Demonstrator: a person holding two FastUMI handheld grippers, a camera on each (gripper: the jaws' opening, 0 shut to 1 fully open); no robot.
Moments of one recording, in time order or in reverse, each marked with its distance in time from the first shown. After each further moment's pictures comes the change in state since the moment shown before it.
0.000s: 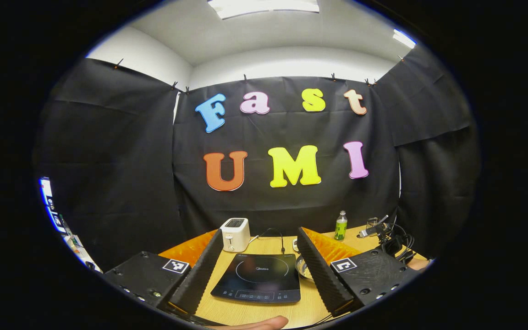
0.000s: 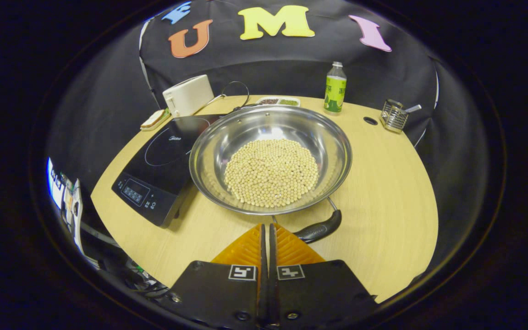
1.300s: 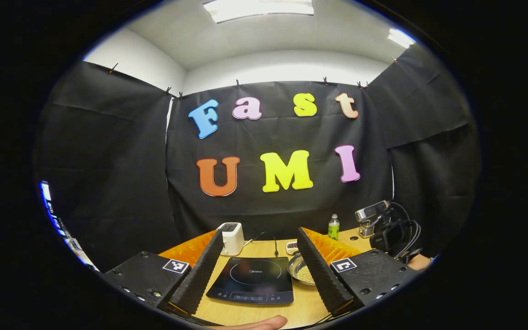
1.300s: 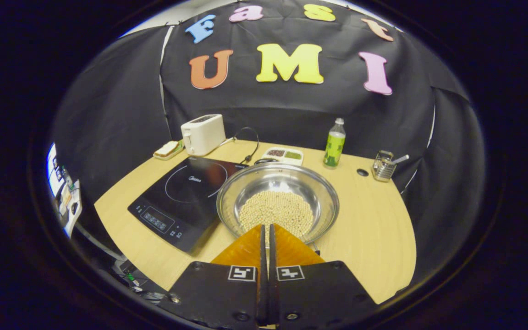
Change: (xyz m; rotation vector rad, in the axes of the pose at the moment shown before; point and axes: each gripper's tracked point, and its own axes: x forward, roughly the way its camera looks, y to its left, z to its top) left arm -0.011 -0.018 0.010 0.010 -0.025 -0.039; right arm -0.055 0.028 0.053 -0.064 -0.228 -0.005
